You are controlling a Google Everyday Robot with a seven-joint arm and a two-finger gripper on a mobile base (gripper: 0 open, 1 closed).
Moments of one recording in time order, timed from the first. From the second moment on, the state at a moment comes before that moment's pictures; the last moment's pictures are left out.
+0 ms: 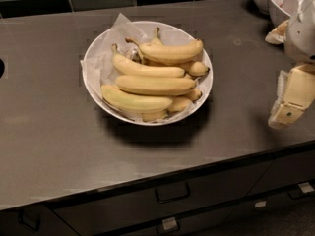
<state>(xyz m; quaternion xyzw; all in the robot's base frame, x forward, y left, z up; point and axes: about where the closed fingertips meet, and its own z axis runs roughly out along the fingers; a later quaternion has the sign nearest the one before) 0.438 -0.217 0.976 -0.60 0.78 -0.03 0.16</state>
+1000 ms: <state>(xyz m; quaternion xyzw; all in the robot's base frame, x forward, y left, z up) 0.452 -0.191 0.970 -0.63 0.76 -0.02 0.17</state>
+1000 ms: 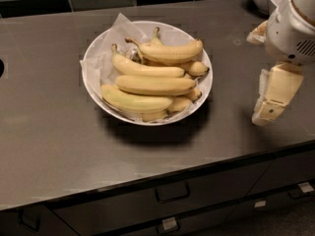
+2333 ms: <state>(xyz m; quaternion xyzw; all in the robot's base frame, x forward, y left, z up) 0.512 -0.100 1.014 -0.70 0.69 -0.05 0.19</state>
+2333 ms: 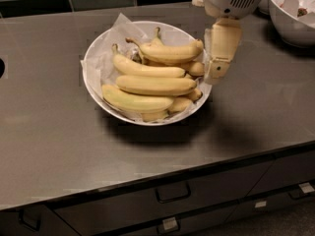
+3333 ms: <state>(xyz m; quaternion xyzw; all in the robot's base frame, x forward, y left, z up) 0.561 -0.041 1.001 -0.74 0.65 -0.02 0.17</state>
